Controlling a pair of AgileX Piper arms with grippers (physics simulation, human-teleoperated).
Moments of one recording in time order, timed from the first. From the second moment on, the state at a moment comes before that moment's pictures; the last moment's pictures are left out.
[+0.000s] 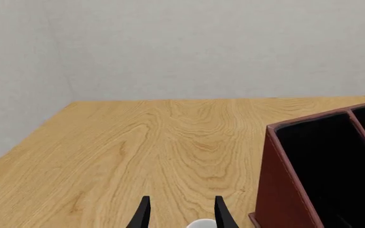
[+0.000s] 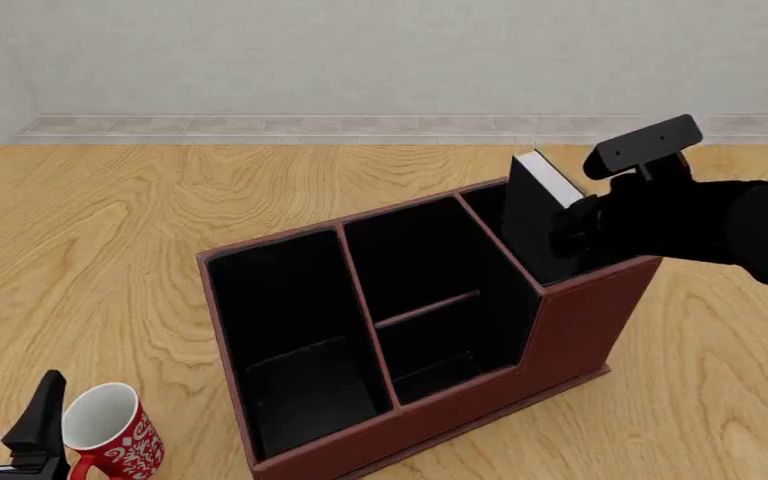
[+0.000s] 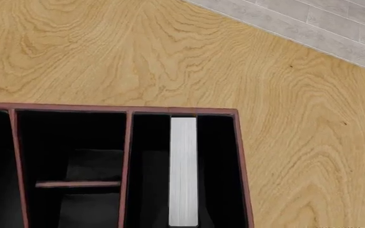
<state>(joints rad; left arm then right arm) 0.09 0.00 -0.03 0.08 0.06 0.29 1.21 -1.03 0.54 -0.14</state>
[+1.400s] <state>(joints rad) 0.09 0.00 -0.03 0.08 0.06 0.27 1.24 -0.96 0.48 -0.15</state>
